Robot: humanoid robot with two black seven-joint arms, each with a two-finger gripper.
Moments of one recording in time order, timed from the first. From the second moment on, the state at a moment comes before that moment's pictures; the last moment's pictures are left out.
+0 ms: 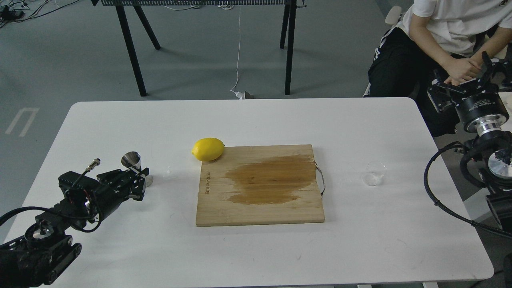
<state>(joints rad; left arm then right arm) -0.35 0.41 -0.79 -0.62 2.18 0.37 -0.43 0.59 -0.43 1.16 0.63 0.23 0.49 0.11</state>
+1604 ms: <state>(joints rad) -0.67 0.01 -0.40 -0.67 2.18 0.27 -0.27 0.51 -0.52 1.19 0.64 0.24 0.49 0.11</state>
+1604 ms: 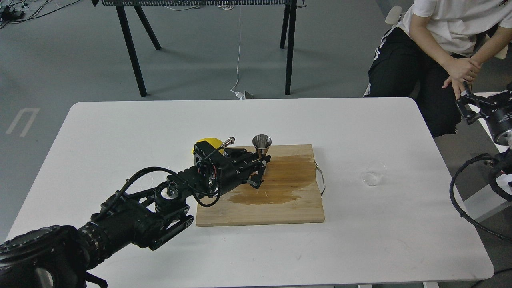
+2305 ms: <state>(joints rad) -0.64 -0.02 -0.38 -0.67 2.18 0.28 -0.22 0.51 -0.52 1.19 0.64 0.24 0.49 0.11</state>
